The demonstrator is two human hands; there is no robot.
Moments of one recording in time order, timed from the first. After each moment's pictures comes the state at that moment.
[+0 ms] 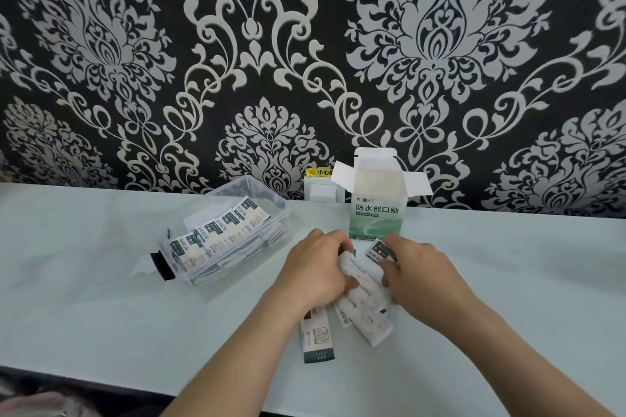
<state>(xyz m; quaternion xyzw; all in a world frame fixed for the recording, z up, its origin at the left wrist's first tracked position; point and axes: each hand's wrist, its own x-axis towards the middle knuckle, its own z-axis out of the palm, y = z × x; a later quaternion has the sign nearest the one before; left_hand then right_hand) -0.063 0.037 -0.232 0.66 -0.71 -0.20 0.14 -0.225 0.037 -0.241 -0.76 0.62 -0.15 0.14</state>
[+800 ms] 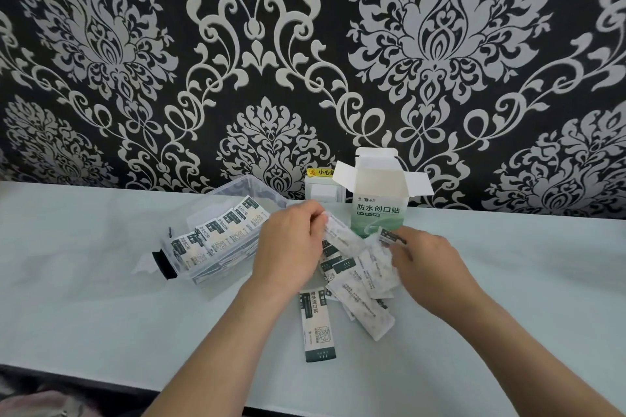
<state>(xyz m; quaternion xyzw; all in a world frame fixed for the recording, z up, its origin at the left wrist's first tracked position) -0.042 0.033 -0.216 0.66 -0.68 -0.05 0.32 -0.229 0.037 -0.228 -0.73 0.63 -0.20 0.16</state>
